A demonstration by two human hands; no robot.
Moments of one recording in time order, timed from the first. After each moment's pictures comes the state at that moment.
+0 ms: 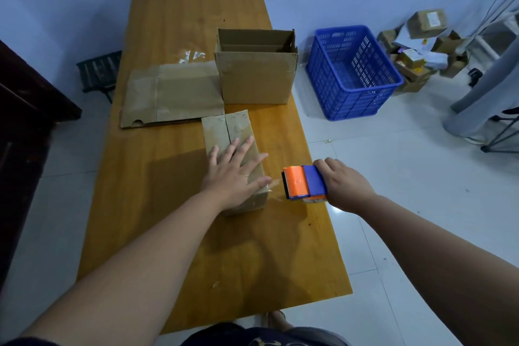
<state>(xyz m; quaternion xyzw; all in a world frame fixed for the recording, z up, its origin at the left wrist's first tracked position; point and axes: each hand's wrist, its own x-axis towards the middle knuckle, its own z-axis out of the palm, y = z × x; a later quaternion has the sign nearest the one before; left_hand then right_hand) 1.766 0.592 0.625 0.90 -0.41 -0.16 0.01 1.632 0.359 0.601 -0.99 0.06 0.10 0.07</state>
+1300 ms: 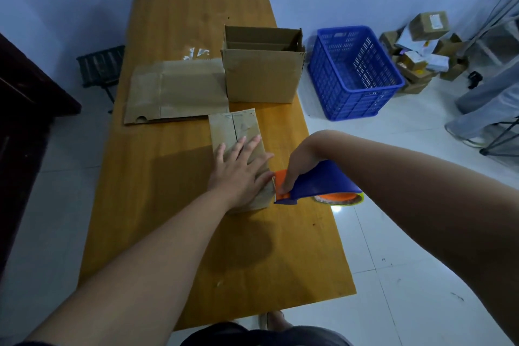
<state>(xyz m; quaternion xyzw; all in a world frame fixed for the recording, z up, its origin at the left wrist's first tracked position) 1.766 0.592 0.623 0.90 -0.41 -0.13 0.02 1.747 0.425 0.698 -0.78 0.12 0.61 0.09</state>
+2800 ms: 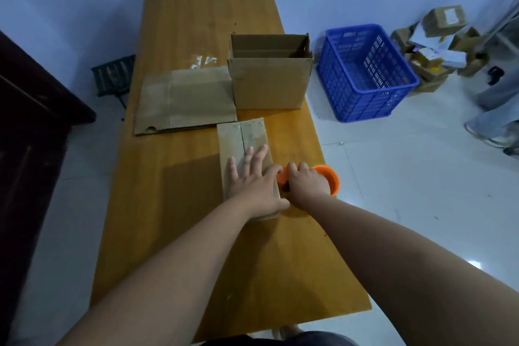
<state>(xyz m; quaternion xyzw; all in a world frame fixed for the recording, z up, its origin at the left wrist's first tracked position) 1.755 0.570 0.637 0.90 -0.35 -0.24 0.02 1.708 0.442 0.589 -0.96 0.19 0.17 0.08</state>
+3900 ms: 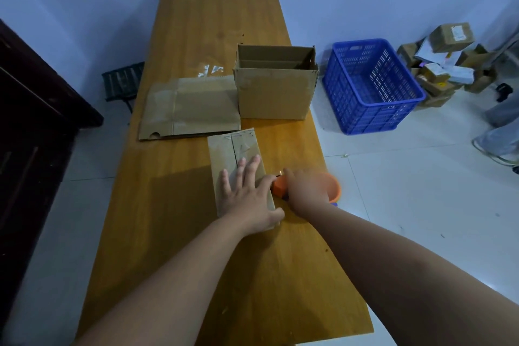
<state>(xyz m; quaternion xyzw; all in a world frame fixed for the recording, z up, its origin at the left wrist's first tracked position) 1.754 0.581 0.630 0.93 -0.31 -0.21 0.02 1.719 0.439 0.585 -0.97 0.16 0.17 0.06</state>
